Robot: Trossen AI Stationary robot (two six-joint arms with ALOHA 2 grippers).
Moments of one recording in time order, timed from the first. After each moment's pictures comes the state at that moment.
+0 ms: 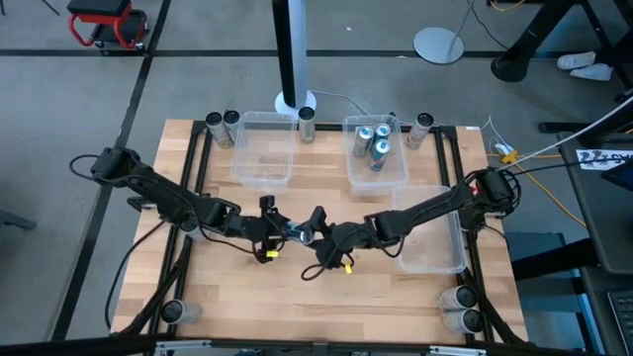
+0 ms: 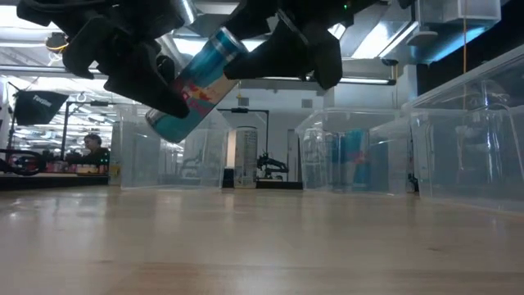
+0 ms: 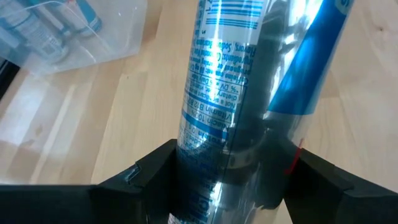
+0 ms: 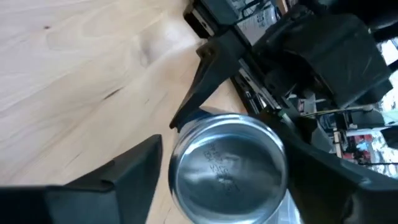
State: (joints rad) left arm -0.33 1.34 0.67 -0.06 -0.44 -0.07; right arm 0.30 1.80 1.19 0.14 0.35 -0.92
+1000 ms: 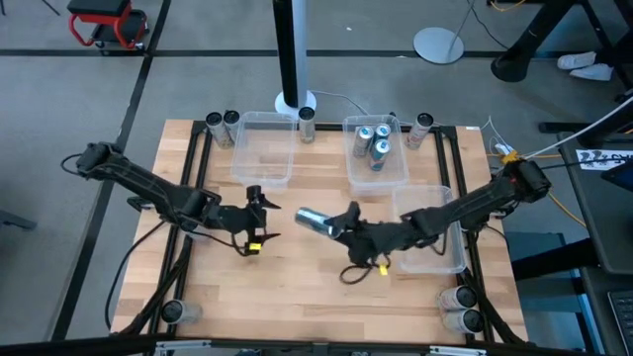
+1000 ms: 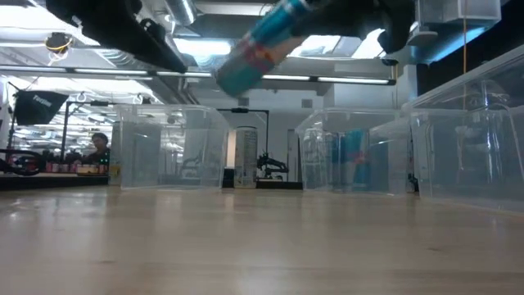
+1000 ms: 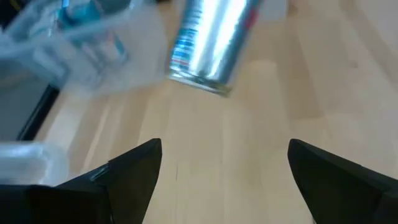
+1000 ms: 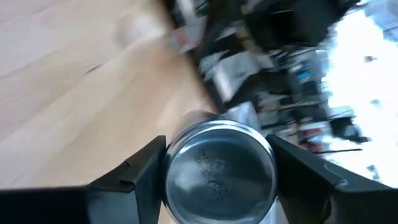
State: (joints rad) left arm -0.36 1.10 0.69 -0.22 -0.48 -0.04; right arm 0.39 1.49 0.94 0.20 0.54 -0.99
